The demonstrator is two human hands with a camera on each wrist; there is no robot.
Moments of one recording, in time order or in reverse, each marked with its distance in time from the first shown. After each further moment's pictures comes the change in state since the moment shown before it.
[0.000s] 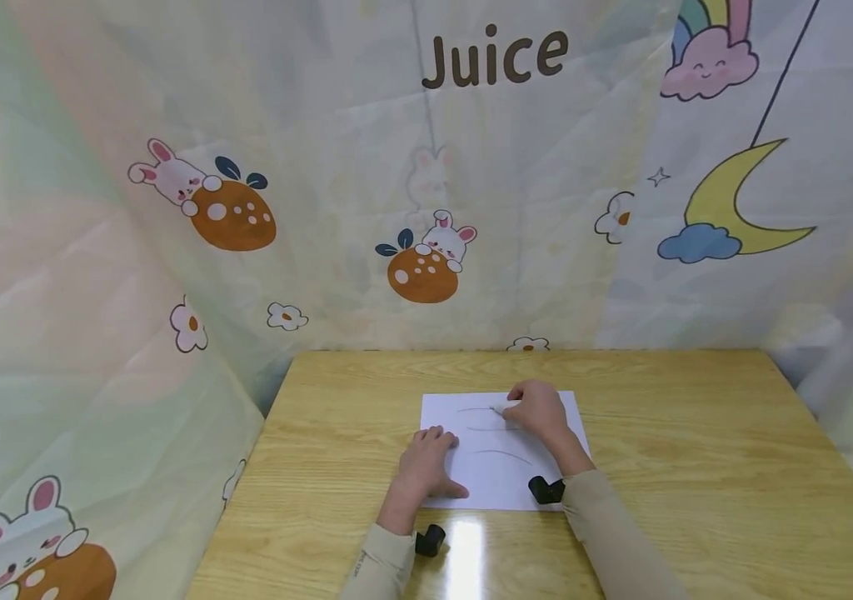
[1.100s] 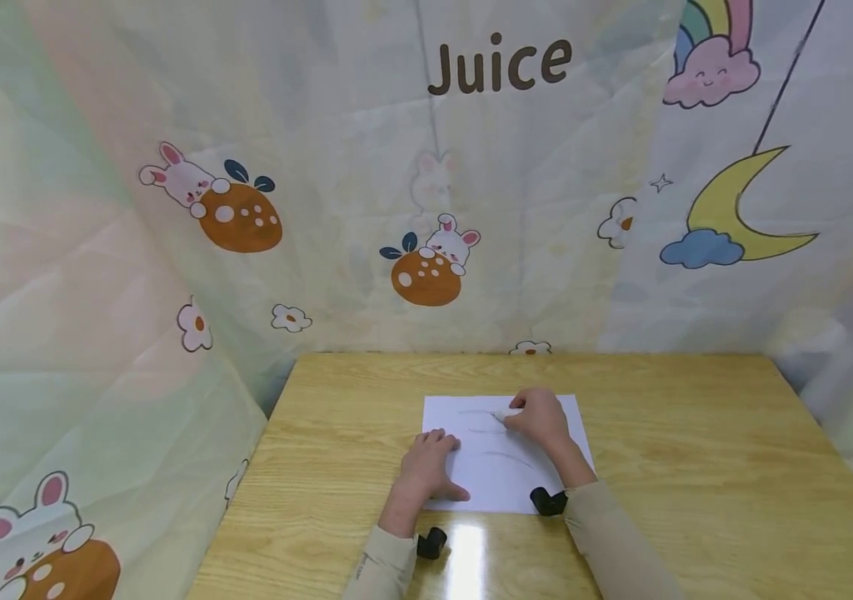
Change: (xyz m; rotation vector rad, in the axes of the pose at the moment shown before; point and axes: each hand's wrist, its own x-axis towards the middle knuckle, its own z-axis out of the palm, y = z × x) left_hand -0.001 -0.001 0.001 -0.014 0.005 -0.015; right_hand 0.000 0.000 0.005 0.023 0.018 -0.002
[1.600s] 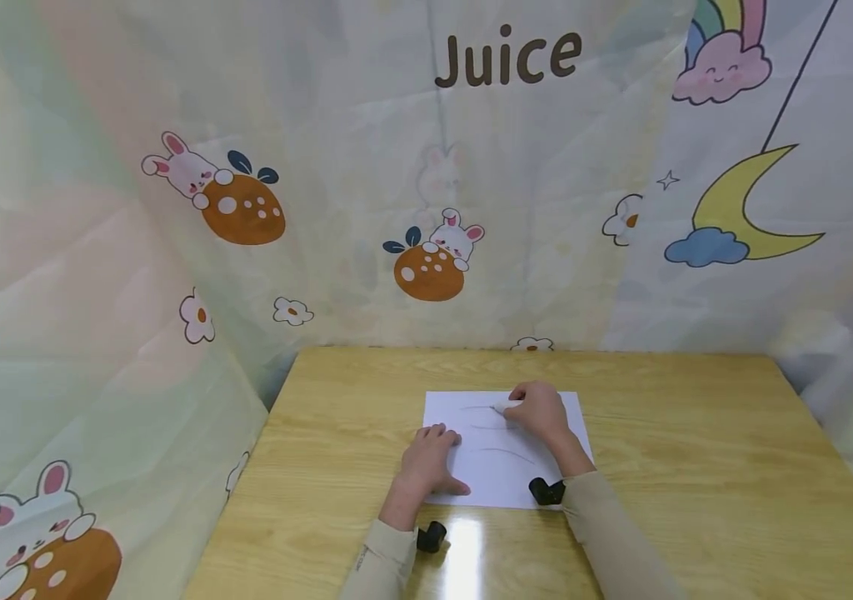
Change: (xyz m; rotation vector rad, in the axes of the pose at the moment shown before) left_hand 0.001 -0.002 0.003 0.019 0.010 0.007; right_hand 0.001 0.000 0.002 0.009 0.011 -0.011
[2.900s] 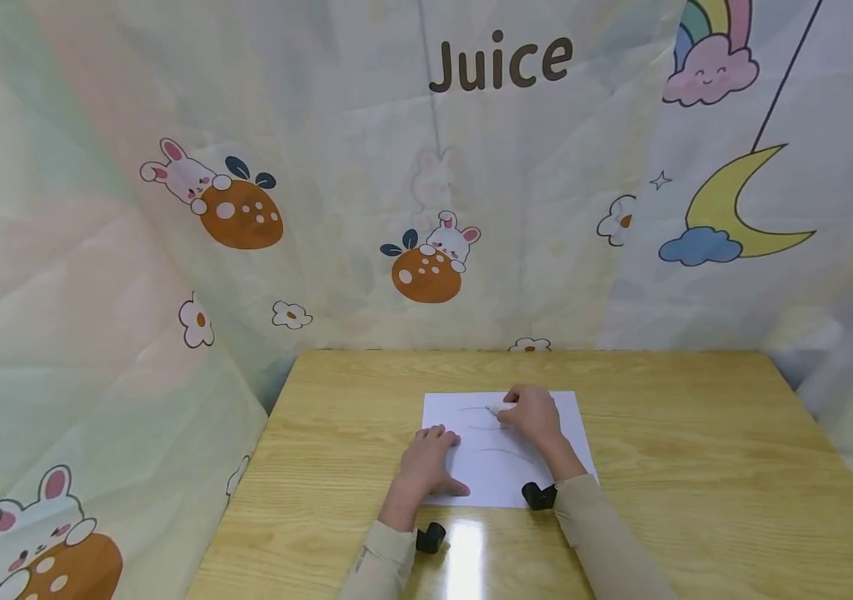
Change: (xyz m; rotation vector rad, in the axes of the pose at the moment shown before) left_hand -0.001 0.001 -0.001 -0.013 0.003 0.006; right_hand -0.007 -0.006 0.006 0.007 0.035 0.005
